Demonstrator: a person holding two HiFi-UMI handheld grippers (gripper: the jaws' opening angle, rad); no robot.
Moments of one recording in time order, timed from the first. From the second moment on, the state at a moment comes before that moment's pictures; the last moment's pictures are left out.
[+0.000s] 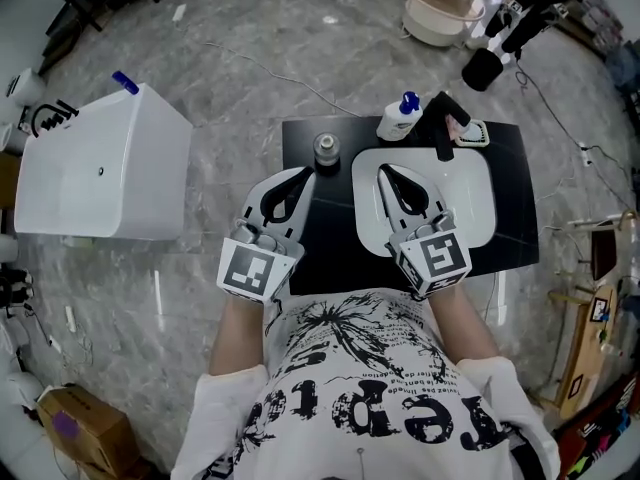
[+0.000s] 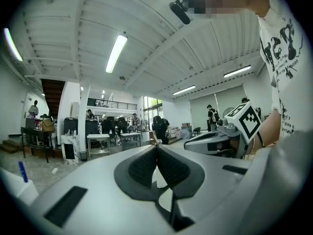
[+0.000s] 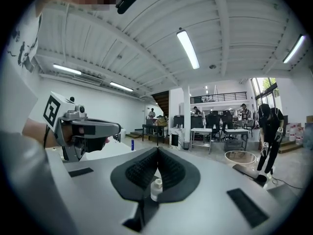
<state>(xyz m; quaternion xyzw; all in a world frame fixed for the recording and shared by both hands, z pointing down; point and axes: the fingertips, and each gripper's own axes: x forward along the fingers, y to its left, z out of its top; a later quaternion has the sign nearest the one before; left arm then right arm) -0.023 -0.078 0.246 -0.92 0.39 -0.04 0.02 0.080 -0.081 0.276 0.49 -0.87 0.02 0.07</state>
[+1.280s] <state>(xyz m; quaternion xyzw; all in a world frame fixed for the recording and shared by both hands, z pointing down) -0.024 -0.090 0.251 -0.91 0.42 -0.01 0.02 0.081 -0.088 0.286 0.48 -0.88 0.02 0.07</state>
